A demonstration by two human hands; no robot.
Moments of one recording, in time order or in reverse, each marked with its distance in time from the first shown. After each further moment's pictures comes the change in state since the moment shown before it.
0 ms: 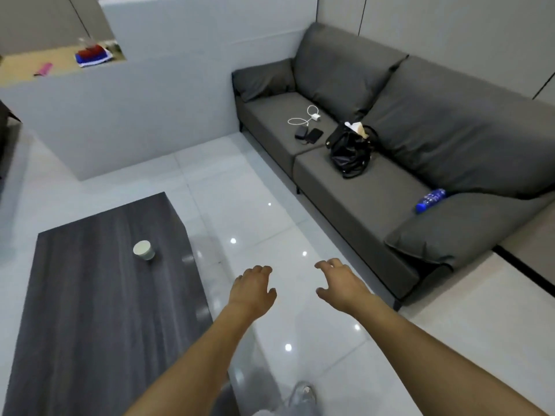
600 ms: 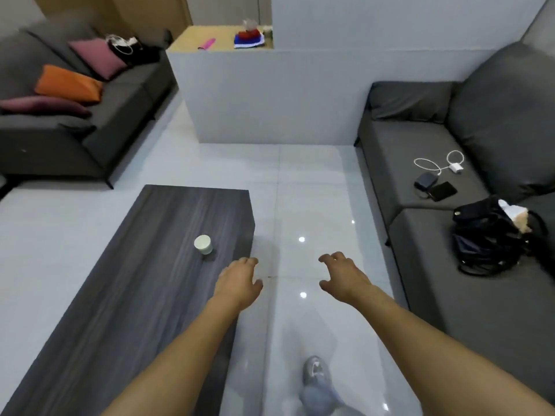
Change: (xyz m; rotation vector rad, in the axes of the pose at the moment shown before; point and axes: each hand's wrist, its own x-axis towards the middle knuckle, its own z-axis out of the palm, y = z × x) left_hand 0.157 -0.115 -0.103 -0.204 0.177 -0.559; right_hand 0.309 -0.114 -0.095 -0.228 -0.192 -0.439
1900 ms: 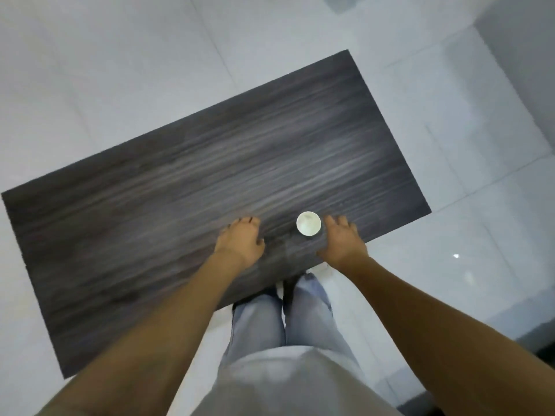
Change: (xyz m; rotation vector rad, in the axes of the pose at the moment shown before) left_hand 0.223 -0.315 0.035 -0.528 -0.126 -0.903; right_hand 0.449 -0.337 0.115 -0.592 -0.569 -0.595
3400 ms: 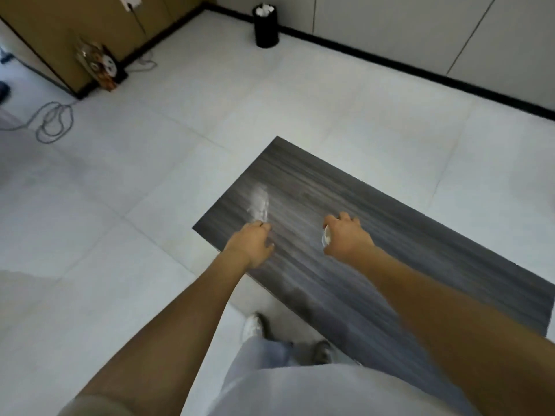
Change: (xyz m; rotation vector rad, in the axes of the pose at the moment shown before) left_hand -0.309 -0.125 0.012 -0.626 0.506 -0.698; right_hand -0.153 -0.293 -0.003 -0.742 -0.043 -0.932
